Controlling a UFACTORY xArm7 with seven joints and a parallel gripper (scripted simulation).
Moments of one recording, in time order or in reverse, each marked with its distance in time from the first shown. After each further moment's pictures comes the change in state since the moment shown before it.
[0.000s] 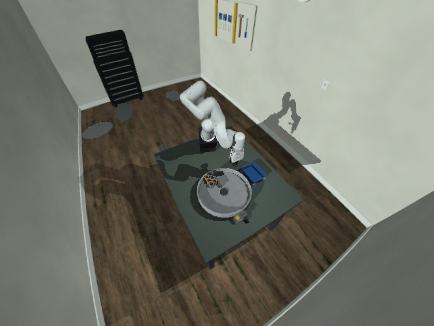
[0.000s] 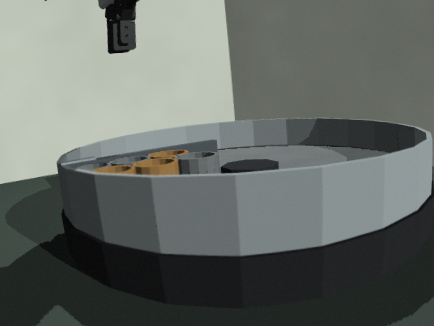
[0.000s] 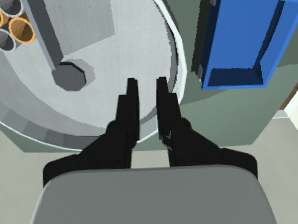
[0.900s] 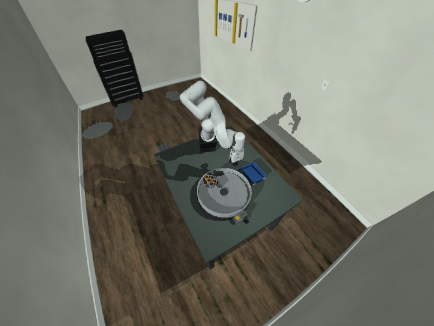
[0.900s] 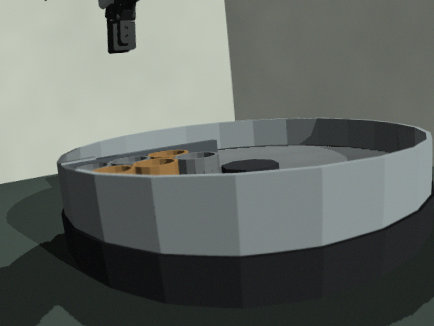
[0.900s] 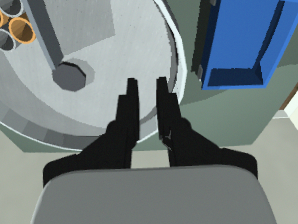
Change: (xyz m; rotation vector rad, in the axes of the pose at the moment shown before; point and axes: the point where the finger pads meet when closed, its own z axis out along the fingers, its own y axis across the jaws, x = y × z) arm 0.000 0.000 0.000 0.000 0.000 0.000
